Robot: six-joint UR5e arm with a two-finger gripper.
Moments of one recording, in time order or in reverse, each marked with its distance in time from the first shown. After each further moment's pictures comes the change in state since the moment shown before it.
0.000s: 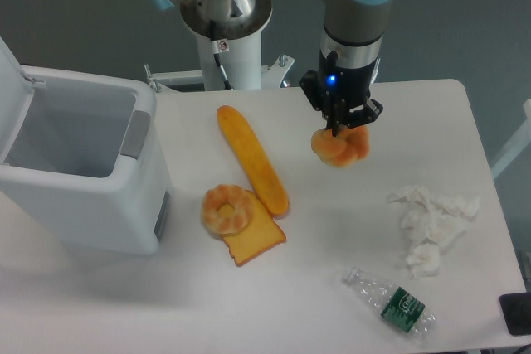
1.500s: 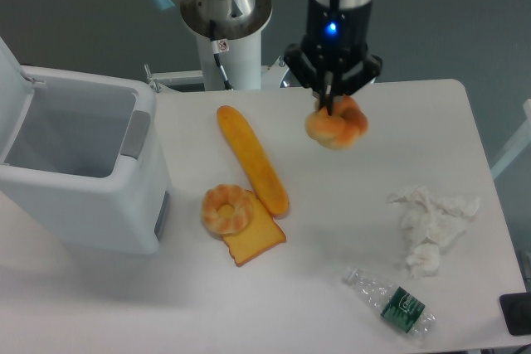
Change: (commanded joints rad) arm -0.057 0.156 0.057 0.017 -0.296 -0.602
